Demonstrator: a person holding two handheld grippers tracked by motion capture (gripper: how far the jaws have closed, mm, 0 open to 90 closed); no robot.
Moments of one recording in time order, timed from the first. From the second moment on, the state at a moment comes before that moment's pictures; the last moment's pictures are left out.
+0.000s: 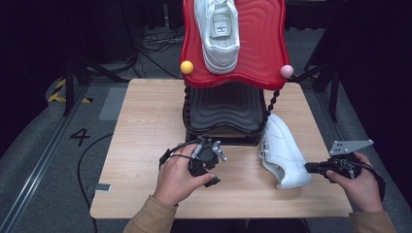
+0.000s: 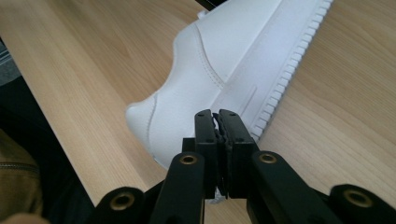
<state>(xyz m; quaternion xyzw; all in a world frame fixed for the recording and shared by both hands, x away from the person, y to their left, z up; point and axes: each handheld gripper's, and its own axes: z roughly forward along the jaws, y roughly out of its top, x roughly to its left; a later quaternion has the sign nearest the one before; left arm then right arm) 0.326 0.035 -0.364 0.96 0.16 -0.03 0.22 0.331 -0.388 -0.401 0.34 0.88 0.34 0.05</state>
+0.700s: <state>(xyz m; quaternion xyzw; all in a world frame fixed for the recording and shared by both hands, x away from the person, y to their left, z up) 0.327 0.037 -0.372 0.96 0.16 -0.04 0.21 0.331 -0.394 -0.411 0.34 0.88 0.33 0.05</state>
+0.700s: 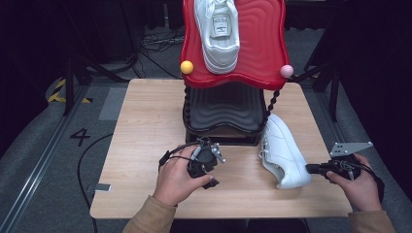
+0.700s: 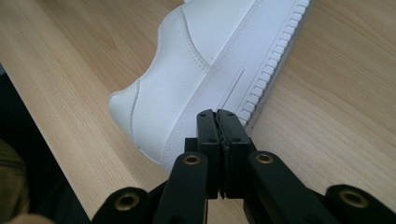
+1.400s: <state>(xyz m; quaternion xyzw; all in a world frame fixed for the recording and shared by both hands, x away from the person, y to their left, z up) 0.328 0.040 -0.375 0.96 0.17 -0.05 0.21 0.332 -0.407 -0.414 0.36 0.87 0.33 0.07</state>
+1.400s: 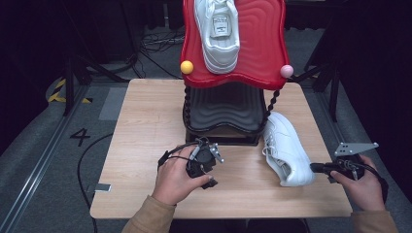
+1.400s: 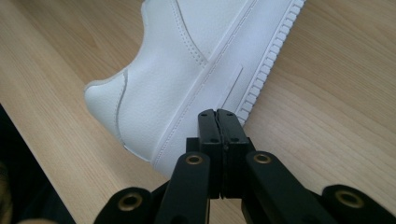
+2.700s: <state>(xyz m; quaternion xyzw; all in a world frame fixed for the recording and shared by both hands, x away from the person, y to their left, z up) 0.330 0.043 -0.380 0.96 0.17 -0.06 0.20 0.317 -0.432 -0.373 0.35 0.87 0.32 0.13</state>
